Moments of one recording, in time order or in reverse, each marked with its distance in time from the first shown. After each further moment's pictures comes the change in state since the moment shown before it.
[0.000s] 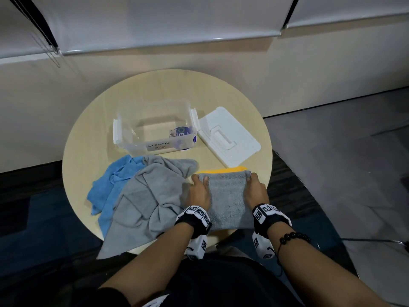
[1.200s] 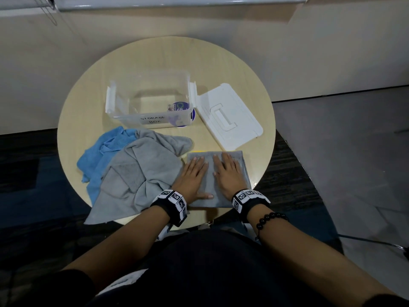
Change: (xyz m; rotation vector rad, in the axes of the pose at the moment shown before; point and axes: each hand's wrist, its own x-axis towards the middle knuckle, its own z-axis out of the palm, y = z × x) left_hand 0.004 -0.035 0.012 0.816 -0.295 0.610; right_hand 0.014 0.005 0.036 -0.431 -0.200 -0.679
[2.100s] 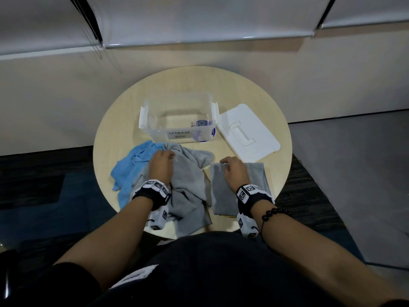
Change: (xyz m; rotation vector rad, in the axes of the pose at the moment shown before) left_hand -0.058 -0.125 -0.075 -0.427 0.560 -0.548; right_hand 0.033 -0.068 -0.036 0.425 0.247 0.113
